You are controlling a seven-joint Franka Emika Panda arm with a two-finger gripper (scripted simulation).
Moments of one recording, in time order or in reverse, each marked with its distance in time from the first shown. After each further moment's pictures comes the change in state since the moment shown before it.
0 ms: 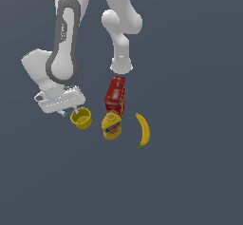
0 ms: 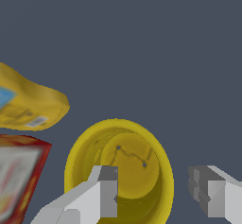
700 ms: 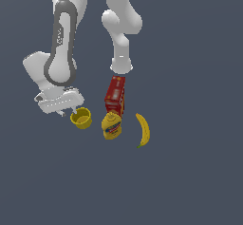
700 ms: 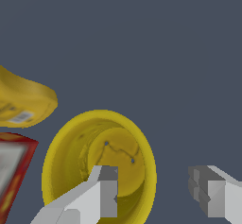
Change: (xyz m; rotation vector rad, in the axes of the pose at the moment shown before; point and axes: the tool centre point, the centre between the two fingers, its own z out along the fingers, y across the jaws) arm -0.011 0.015 0.007 -0.014 0.016 0.002
